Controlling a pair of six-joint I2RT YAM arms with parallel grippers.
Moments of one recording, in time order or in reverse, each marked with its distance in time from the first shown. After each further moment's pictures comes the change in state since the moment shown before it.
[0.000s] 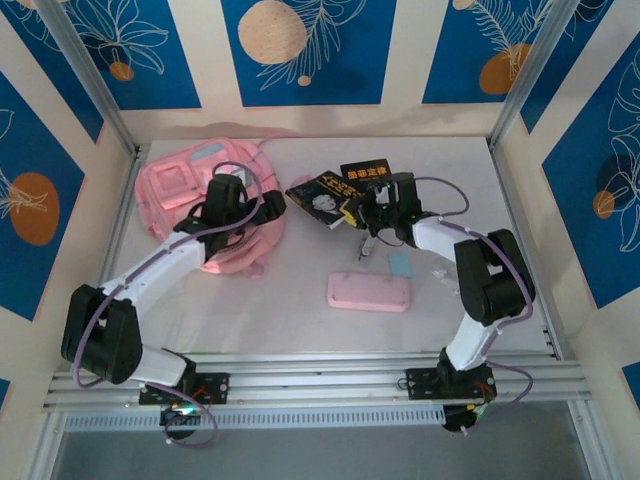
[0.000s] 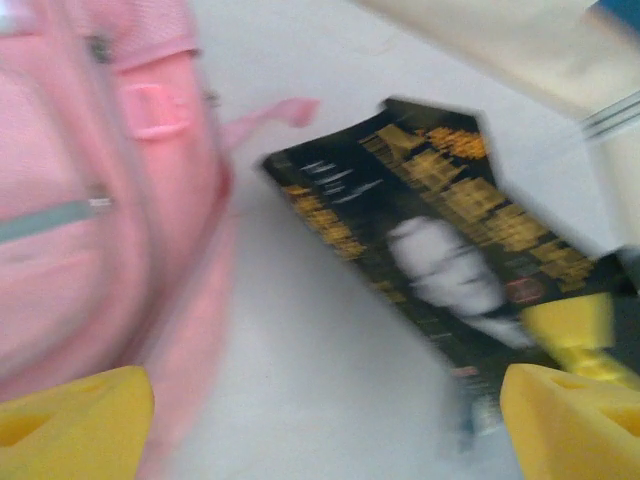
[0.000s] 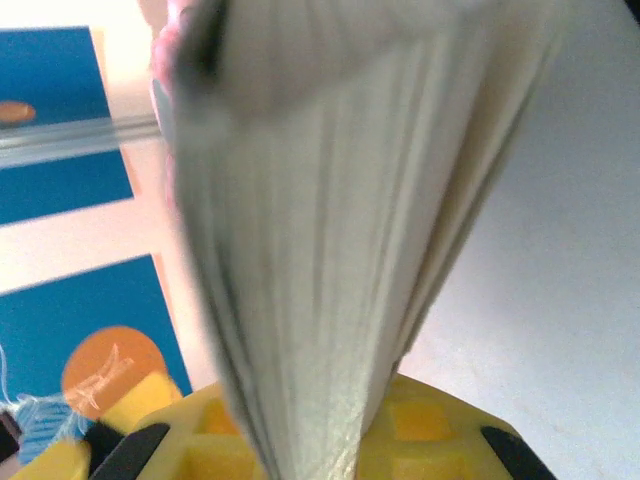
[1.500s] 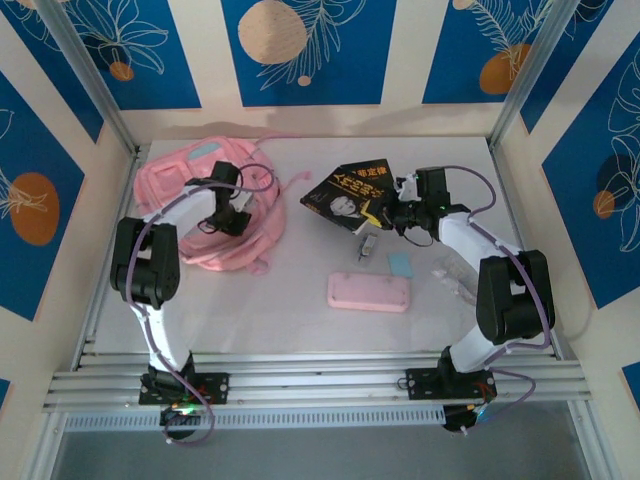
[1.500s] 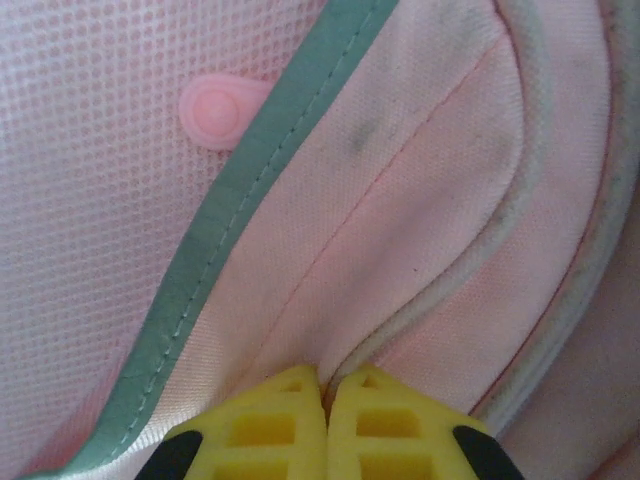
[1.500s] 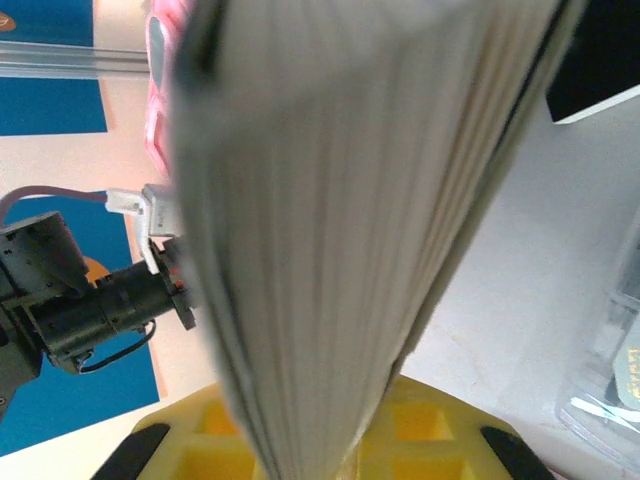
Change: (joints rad) left arm 0.174 0.509 0.378 -0.500 -0.072 0.704; right arm -0.144 -0.136 0.009 -0.300 -0.136 -0.311
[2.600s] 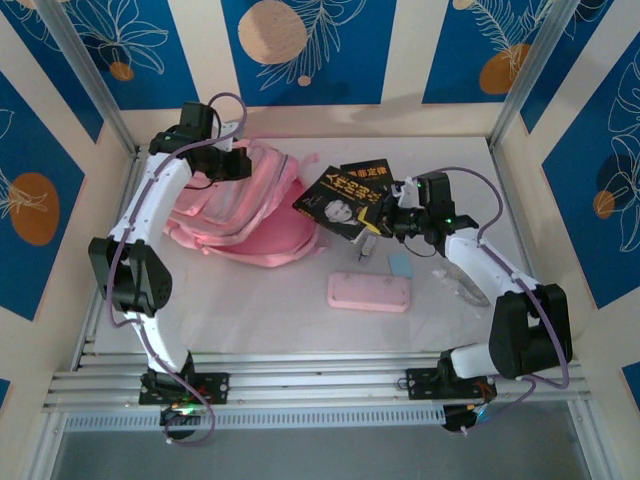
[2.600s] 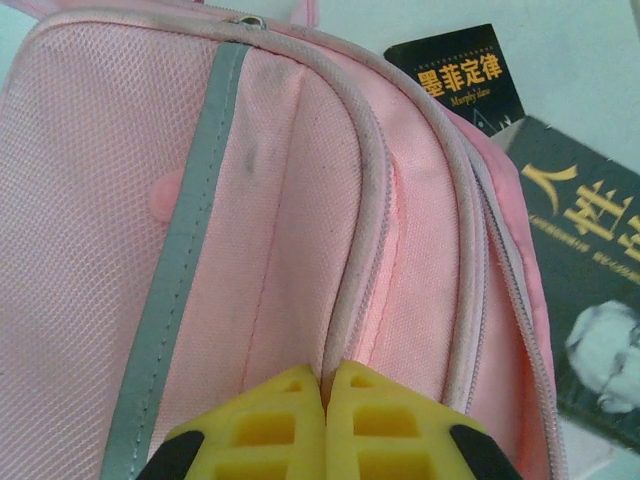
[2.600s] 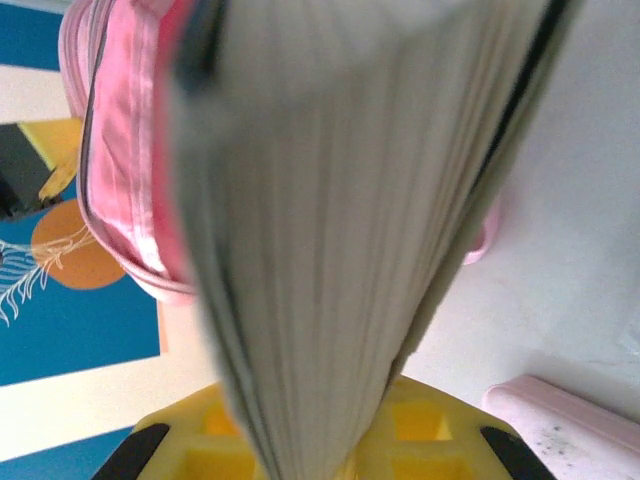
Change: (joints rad) left arm 0.043 -0.086 0.455 -0.196 0.411 -0.299; right arm 0.079 -0.192 -0.074 -0.027 0.002 -0.026
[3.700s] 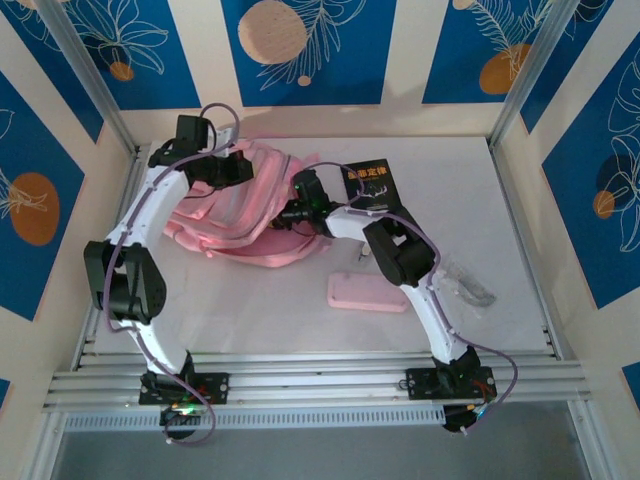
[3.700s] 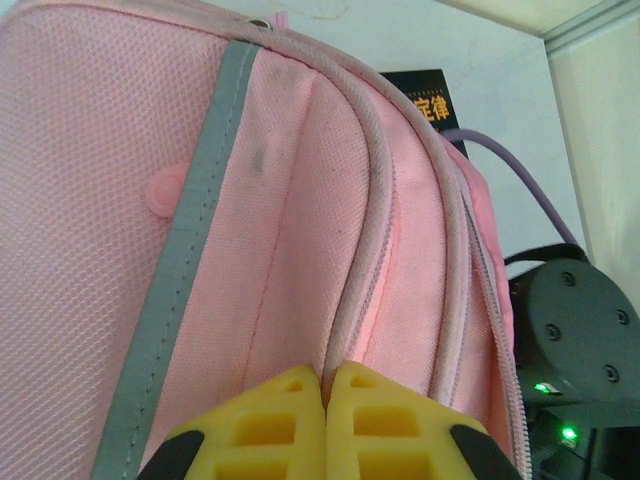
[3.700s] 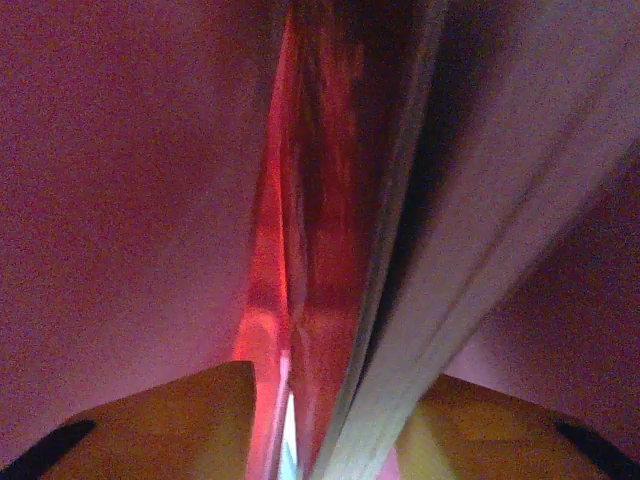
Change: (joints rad) left arm 0.032 -0.070 -0.217 0.246 0.116 -0.160; right arm 0.410 0.994 0.713 0.570 0.043 0.343
